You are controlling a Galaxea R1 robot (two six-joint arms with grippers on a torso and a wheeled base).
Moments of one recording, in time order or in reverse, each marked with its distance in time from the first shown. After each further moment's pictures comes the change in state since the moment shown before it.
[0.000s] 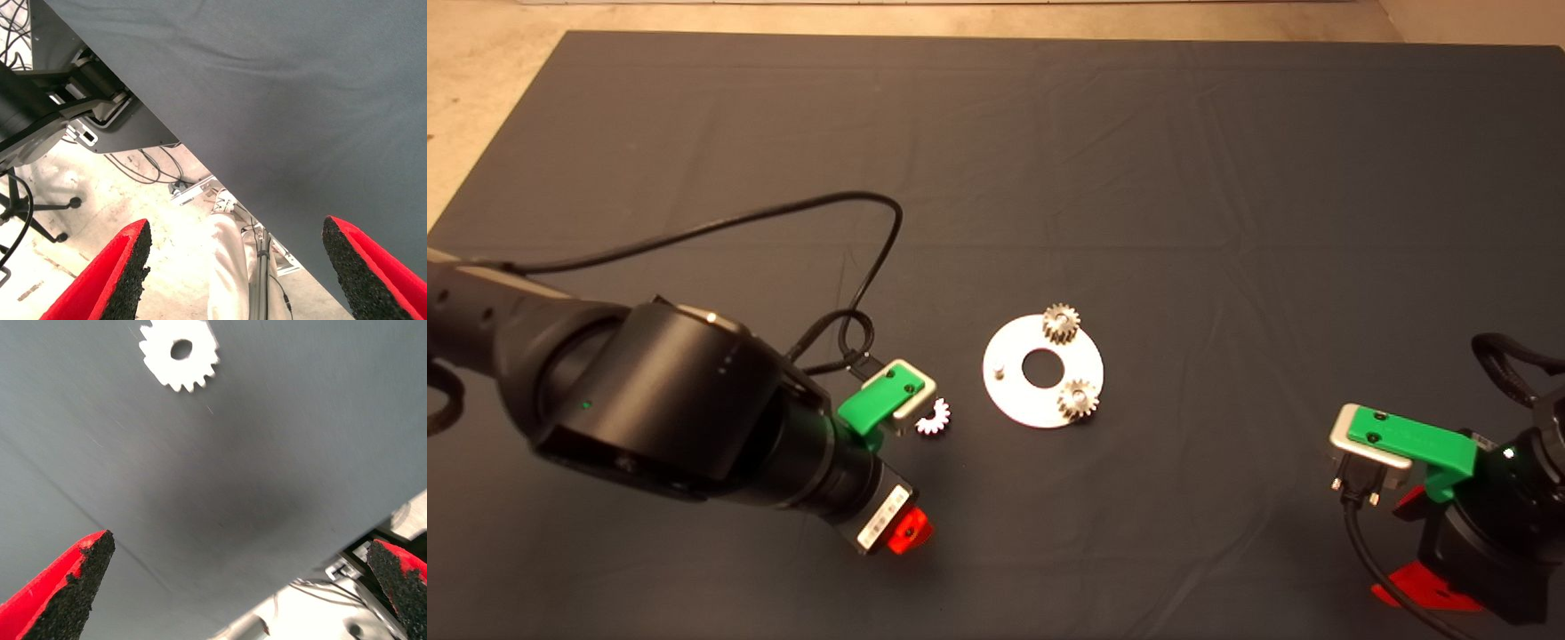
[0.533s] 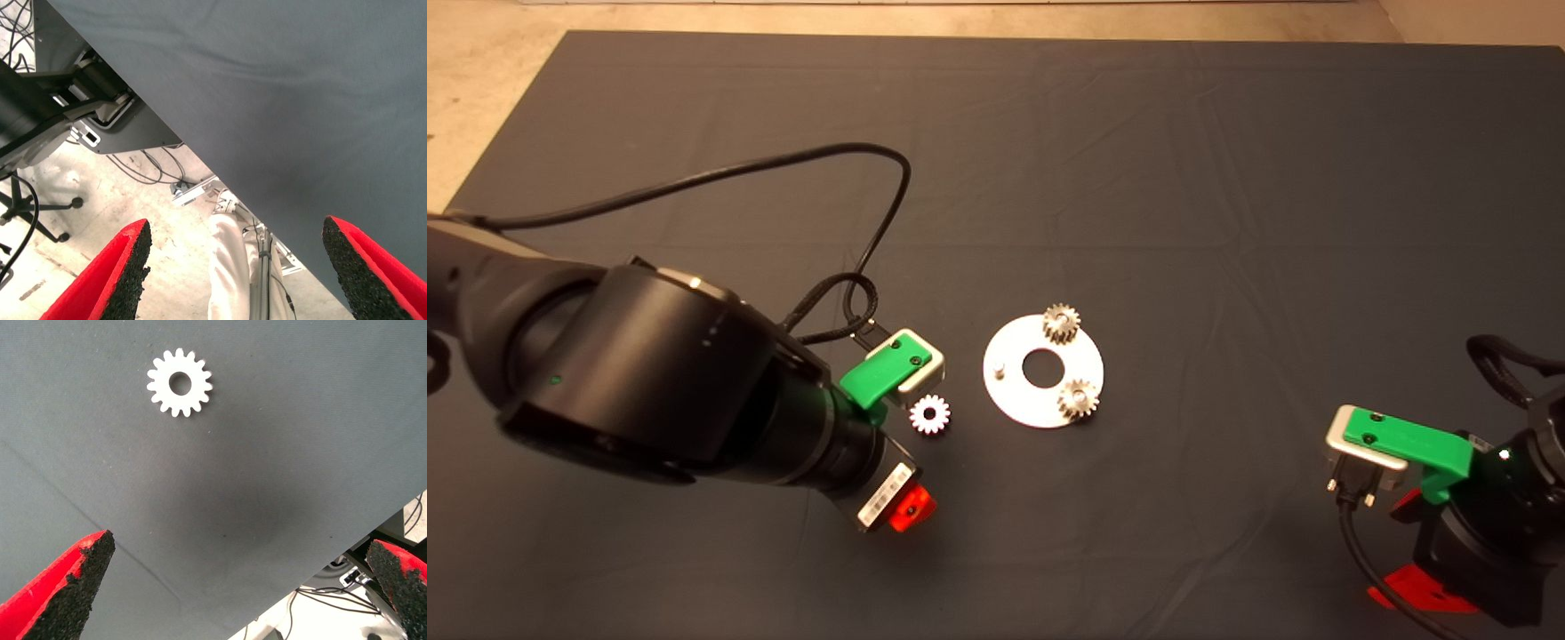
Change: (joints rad) left arm -0.049 0.022 0.018 -0.001 0.000 0.009; right arm 0.000 0.034 0.001 0.002 0.000 0.035
